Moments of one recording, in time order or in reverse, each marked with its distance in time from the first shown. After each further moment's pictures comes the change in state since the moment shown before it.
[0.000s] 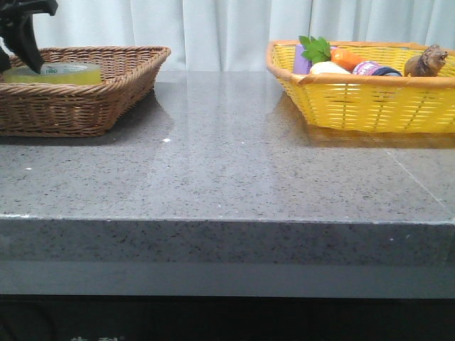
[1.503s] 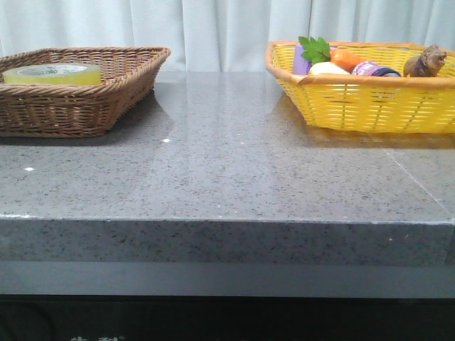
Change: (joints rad) left arm -0.012 -1.484 1.081 0.005 -0.302 0.048; right arm 0.000 0.000 0.000 0.000 0.000 0.000
